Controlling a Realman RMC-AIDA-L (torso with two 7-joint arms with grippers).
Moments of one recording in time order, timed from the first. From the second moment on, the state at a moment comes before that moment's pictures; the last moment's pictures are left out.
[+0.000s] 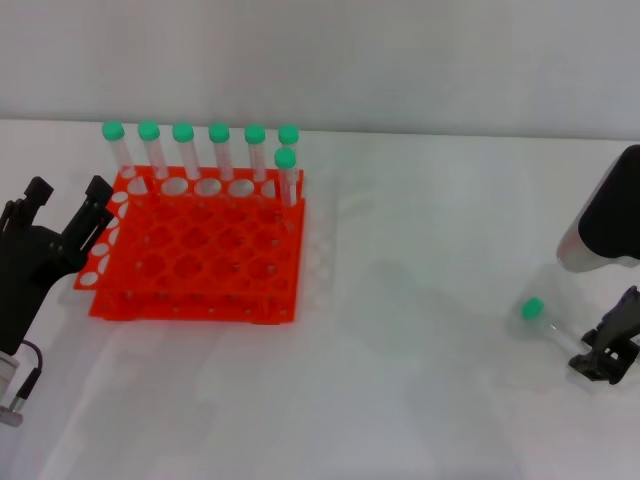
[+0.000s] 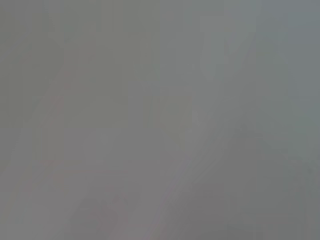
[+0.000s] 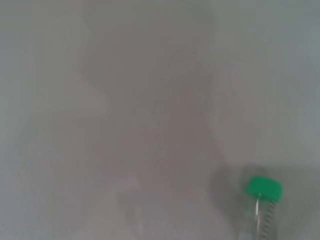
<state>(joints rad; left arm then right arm) -0.37 -2.09 1.14 0.02 0.45 1.48 -0.62 0.53 2.01 -1.58 -1.35 0.46 1.41 -0.66</state>
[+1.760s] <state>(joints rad) -0.37 -2.09 1.14 0.02 0.45 1.48 -0.62 0.58 2.02 -1.58 -1.28 0.39 1.41 -0.67</state>
